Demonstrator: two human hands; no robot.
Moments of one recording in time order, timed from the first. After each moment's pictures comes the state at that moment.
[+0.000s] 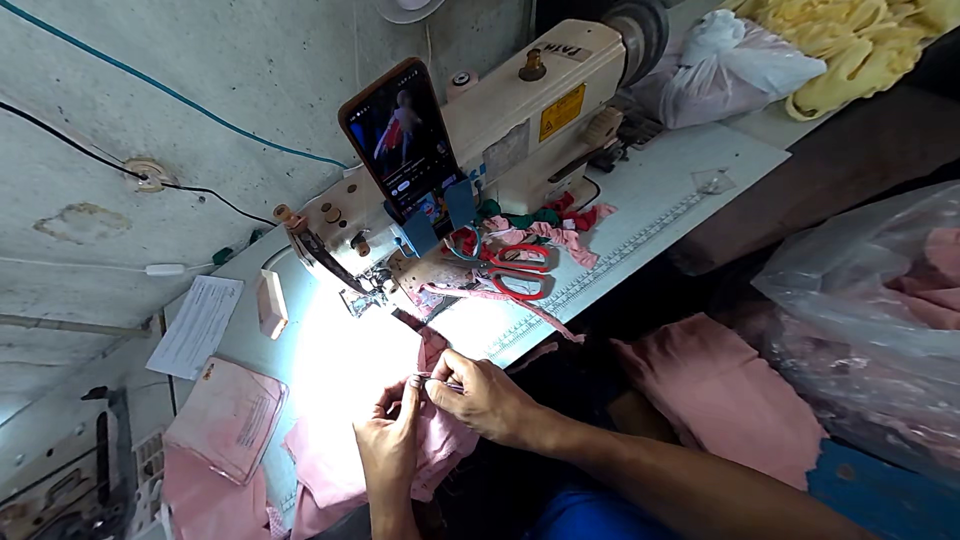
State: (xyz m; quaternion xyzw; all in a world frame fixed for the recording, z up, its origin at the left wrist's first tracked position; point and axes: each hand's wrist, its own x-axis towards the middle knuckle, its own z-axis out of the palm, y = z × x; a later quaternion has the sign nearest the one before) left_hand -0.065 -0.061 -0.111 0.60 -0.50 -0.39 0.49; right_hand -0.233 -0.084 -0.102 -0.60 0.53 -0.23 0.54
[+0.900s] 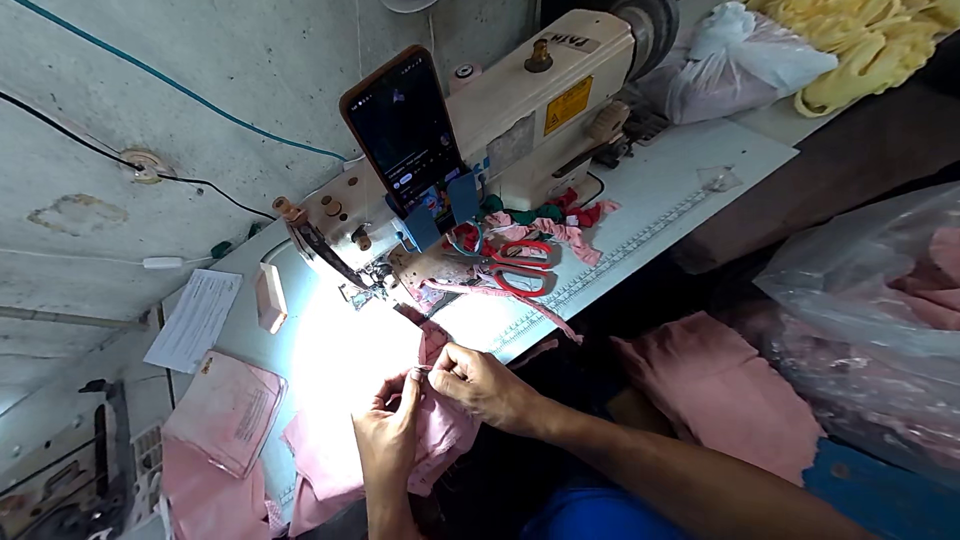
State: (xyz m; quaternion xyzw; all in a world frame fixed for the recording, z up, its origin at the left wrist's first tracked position) left_hand -0.063 -0.064 -0.109 0.59 -0.51 -0.39 0.48; right_hand -0.238 -0.089 -0.107 -0.56 0.50 -0.27 0.60
